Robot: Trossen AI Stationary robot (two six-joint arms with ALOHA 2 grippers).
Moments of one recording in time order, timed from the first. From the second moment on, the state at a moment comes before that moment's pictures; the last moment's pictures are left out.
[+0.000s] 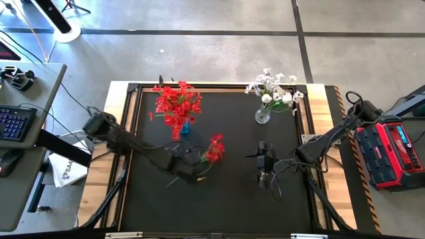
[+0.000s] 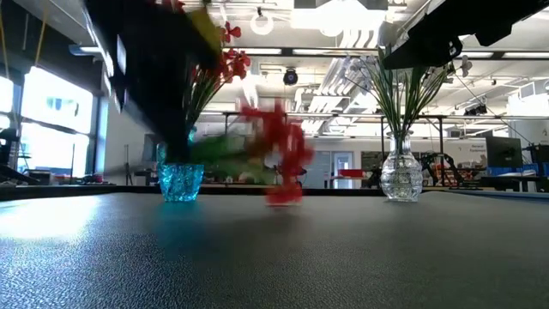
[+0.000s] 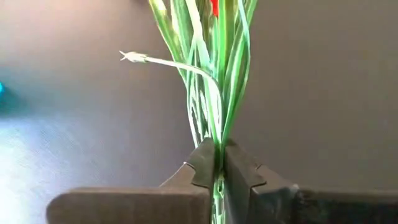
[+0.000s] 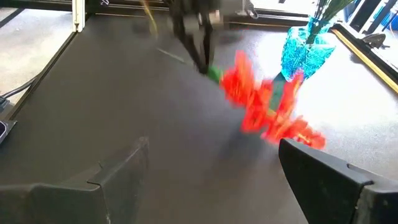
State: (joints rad) left arm -0.41 1.73 1.11 -0.64 -0.39 -0.88; right arm 0.57 1.24 0.65 0.03 0.57 0.24
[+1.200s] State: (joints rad) left arm -0.74 1.10 0.79 -0.15 -1.32 -0.04; right arm 0.57 1.24 0.60 0.14 0.59 0.18
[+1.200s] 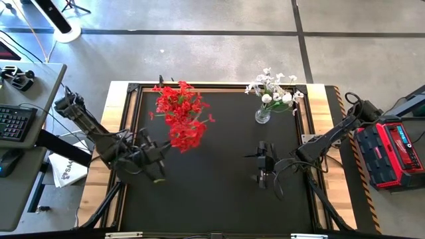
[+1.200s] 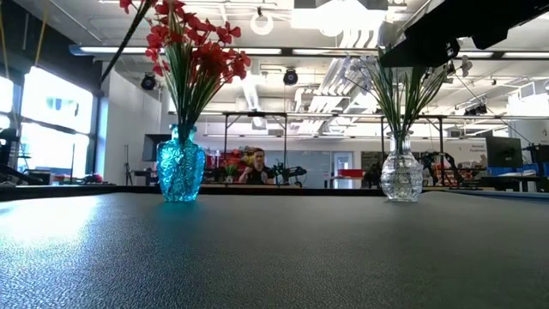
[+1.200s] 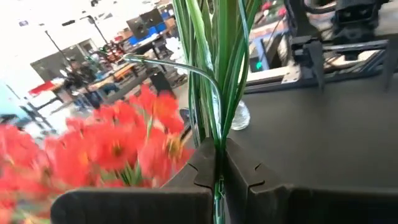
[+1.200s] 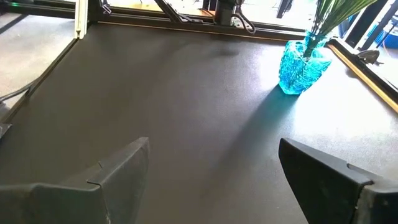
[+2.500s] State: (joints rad) left arm -0.24 0.97 0.01 1.57 -0.56 0.72; right arm 0.57 1.24 0.60 0.22 0.59 0.16
